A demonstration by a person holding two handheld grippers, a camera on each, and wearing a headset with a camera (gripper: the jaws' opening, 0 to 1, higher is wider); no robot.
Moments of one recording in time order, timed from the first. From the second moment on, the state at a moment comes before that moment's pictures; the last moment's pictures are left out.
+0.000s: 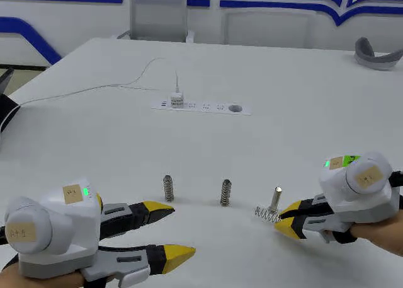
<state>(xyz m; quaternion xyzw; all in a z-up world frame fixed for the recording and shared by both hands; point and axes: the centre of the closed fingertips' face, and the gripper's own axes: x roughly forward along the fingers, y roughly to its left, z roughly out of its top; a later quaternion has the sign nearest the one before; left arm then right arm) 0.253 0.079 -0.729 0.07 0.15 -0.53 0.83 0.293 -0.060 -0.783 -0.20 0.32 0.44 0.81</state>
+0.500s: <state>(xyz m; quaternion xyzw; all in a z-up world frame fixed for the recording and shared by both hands) 0.255 0.071 -0.725 0.09 0.14 -0.55 0.82 0.268 -0.009 -0.740 -0.24 0.28 0.51 0.78</state>
